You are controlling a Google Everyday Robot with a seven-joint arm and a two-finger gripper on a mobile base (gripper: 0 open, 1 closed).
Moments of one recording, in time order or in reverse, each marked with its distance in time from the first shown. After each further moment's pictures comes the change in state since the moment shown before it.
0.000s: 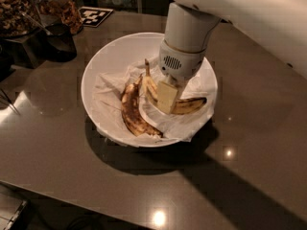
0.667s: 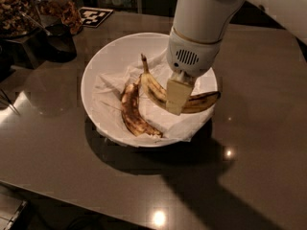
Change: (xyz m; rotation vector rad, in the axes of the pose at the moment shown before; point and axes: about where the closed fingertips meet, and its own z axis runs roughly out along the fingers) arm 0.022 0.026 -0.041 0.046 -0.014 -0.171
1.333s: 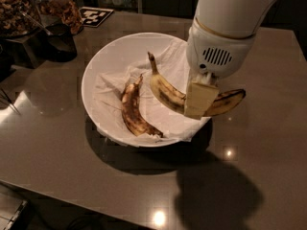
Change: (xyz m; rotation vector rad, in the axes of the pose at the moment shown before) arm 0.036 0.027 -0.038 0.051 0.003 -0.119
